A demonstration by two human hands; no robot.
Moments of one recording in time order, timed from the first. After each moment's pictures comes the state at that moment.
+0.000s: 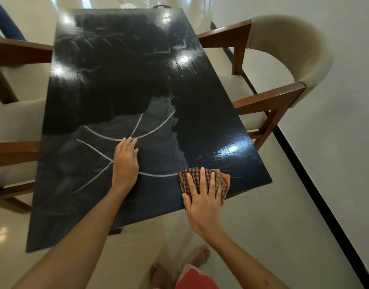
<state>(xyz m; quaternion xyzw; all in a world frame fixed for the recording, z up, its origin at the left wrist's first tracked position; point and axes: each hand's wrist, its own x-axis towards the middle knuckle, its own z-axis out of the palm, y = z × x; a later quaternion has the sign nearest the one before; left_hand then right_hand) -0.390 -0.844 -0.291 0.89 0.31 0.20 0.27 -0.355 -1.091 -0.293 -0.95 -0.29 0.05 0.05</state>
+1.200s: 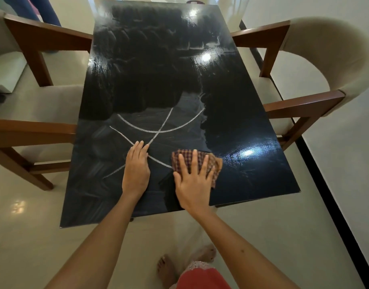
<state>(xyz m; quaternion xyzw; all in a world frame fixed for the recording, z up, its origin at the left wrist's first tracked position) -0.447 -0.836 -0.302 0.90 0.34 0.17 0.20 -0.371 -0.988 -0.295 -0.94 -0.32 0.05 0.08</state>
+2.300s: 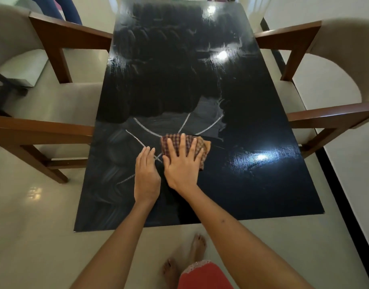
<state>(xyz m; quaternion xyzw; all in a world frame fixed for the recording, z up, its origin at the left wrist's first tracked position) -0.447 -0.828 -0.300 0.86 0.41 0.21 0.23 -0.354 -0.881 -0.291 -0.91 -0.39 0.08 0.09</state>
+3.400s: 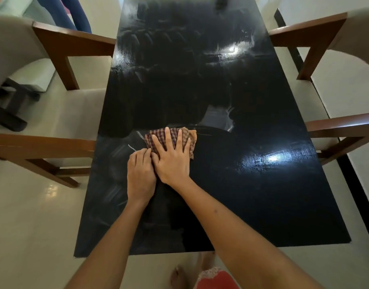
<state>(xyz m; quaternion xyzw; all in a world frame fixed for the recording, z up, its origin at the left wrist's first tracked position) -0.425 -0.767 -0.308 0.91 0.38 0.17 0.06 -0.320 -0.809 -0.297 -0.87 -0.49 0.08 0.08</state>
